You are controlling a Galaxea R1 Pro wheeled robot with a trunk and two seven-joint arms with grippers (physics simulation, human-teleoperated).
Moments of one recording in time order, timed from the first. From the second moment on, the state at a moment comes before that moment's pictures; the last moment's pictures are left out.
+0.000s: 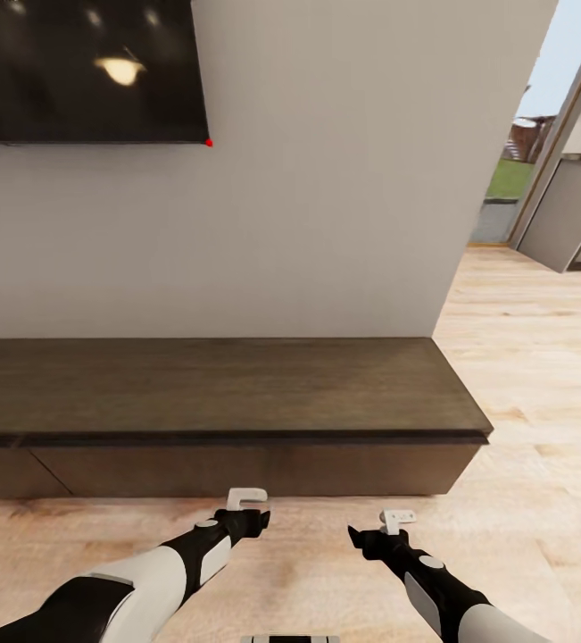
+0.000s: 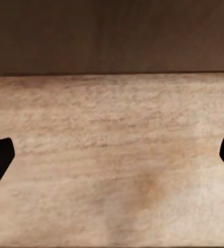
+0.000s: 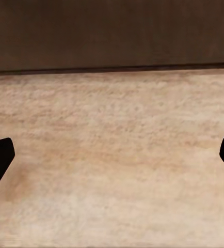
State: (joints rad) left arm -0.81 -0.17 -0.08 0.04 0.11 -0.07 -0.04; right arm -0.60 -0.01 0.20 -0.22 -0.25 -0.13 0.19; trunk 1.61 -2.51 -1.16
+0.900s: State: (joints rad) left arm -0.77 -0.17 -0.08 0.04 0.30 -0.06 -0.04; right arm -0.60 -0.02 0.19 -0.12 -0.26 -0.02 0.20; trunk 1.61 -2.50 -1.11
